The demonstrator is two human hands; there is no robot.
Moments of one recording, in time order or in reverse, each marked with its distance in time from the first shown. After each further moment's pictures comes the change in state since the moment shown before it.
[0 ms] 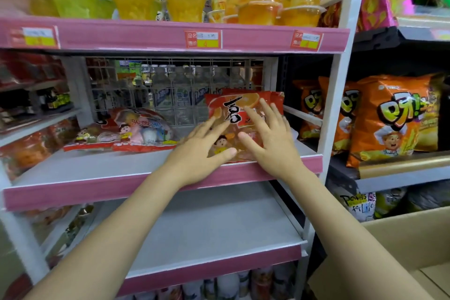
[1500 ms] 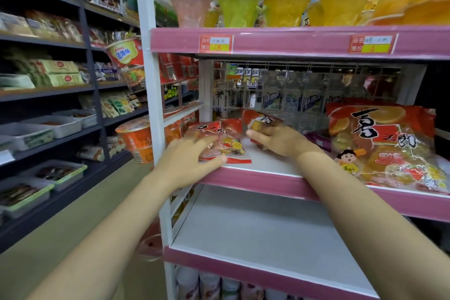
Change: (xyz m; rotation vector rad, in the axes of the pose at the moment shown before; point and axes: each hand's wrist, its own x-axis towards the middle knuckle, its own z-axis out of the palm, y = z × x) left_hand -0.143 -0.150 -0.095 0.310 0.071 -0.431; right_hand 0.108 -0.154 0.126 0.006 -0.680 -0.004
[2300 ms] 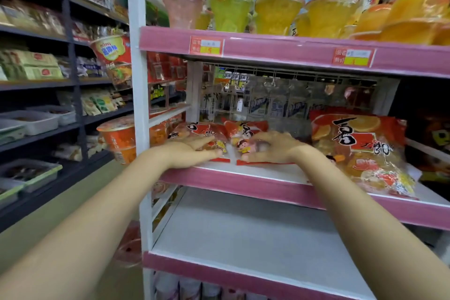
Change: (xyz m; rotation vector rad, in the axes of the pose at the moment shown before) left_hand 0.040 0.004 -0.009 -0.070 -0.432 -0.066; right_hand -0.031 0.009 -0.021 -0.138 -0.135 -0.074
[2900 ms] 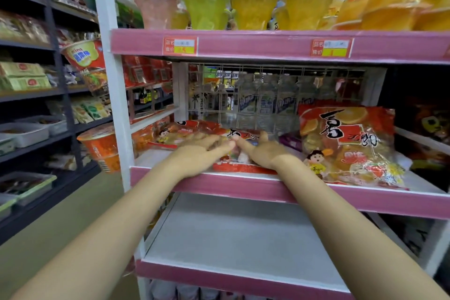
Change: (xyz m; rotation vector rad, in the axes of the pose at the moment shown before) left_hand 0.016 0.053 0.016 -0.148 0.182 0.024; right_hand 0.005 -0.006 0.024 0.315 0.088 0.318
